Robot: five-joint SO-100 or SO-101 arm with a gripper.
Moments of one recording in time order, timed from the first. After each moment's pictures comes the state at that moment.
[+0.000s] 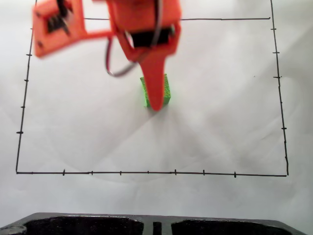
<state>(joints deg) -0.4 122.8 118.5 77.4 2.9</state>
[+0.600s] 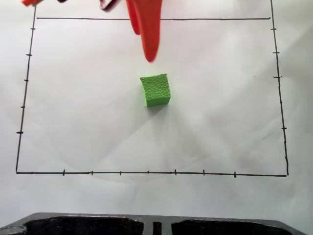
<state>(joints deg) 0.0 161.9 148.4 67.5 -7.4</state>
